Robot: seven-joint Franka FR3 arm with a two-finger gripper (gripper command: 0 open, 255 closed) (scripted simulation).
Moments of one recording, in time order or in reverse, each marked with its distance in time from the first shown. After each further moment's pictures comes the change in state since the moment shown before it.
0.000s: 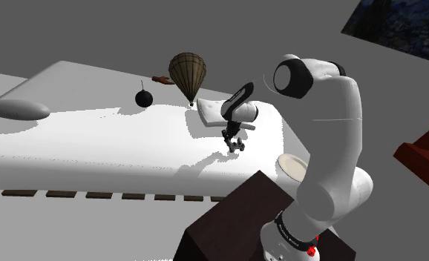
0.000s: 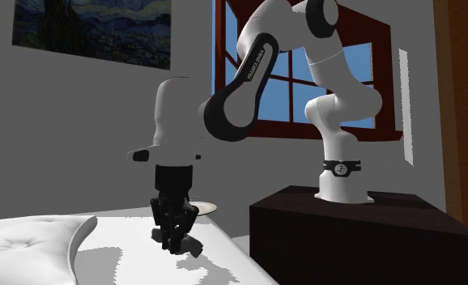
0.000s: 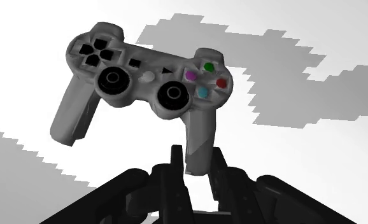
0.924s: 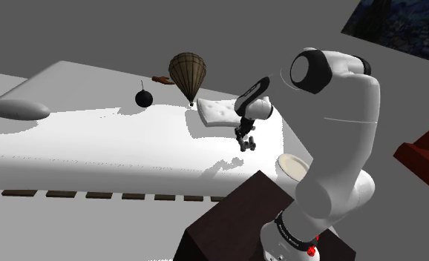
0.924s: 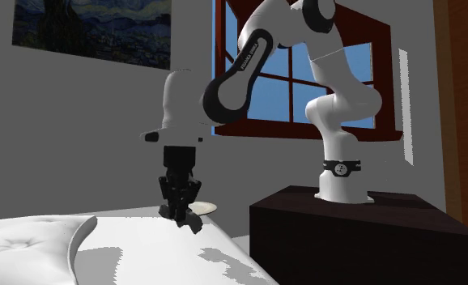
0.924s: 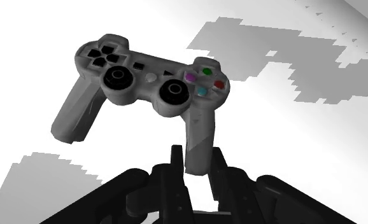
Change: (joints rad) arm -0.061 -0.147 -0.040 -0.124 -0.017 -0.021 -0.095
